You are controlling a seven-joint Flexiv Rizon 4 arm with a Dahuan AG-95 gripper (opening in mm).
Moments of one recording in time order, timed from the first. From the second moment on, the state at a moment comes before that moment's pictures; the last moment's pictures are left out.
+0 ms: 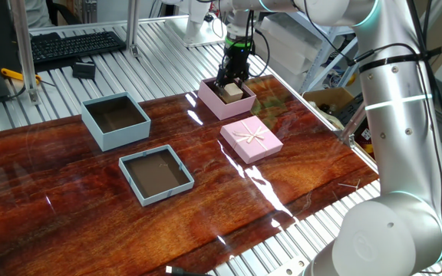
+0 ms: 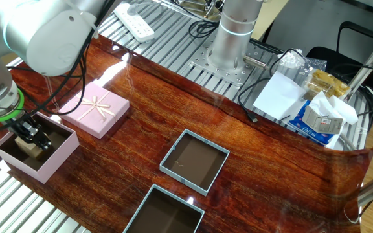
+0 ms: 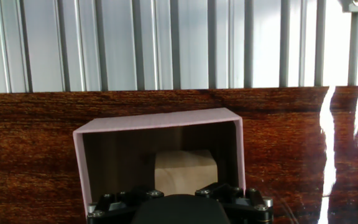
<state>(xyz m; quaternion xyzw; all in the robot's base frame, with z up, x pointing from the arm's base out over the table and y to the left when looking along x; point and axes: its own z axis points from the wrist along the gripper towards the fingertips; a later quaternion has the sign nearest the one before) 0.699 -0.280 0.046 -0.01 -1.00 0.02 0.07</state>
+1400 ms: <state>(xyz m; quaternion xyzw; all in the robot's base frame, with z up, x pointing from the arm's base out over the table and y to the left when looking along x) 0.699 -0.287 0.038 0.01 -1.00 0.02 0.06</state>
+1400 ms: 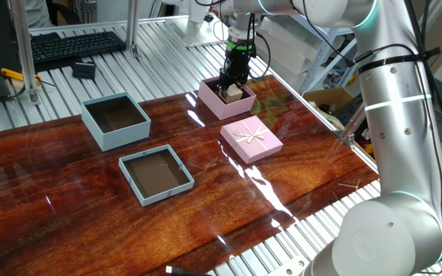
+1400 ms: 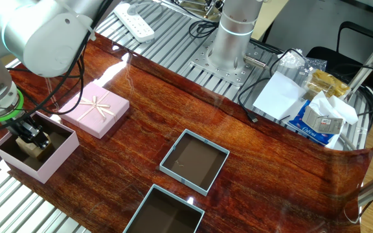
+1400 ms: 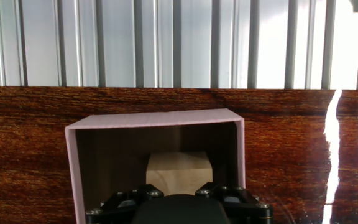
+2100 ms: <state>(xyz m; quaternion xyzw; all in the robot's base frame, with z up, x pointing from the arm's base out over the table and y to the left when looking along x) 0.700 -0.283 0.042 0.00 -1.00 -0.03 0.06</state>
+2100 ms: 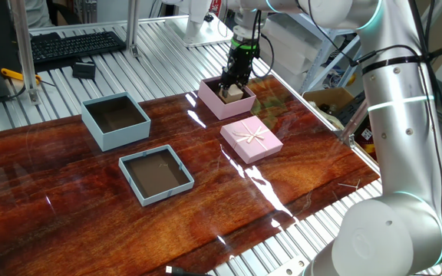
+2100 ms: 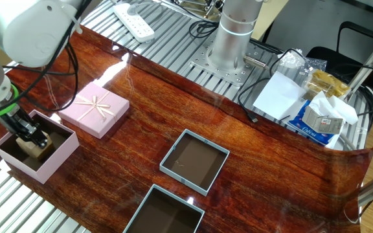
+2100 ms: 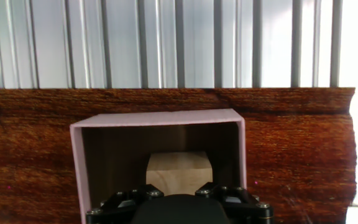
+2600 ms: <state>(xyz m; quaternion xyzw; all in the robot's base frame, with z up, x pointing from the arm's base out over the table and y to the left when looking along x) 0.695 -0.271 0.055 0.00 -1.00 -0.03 0.06</state>
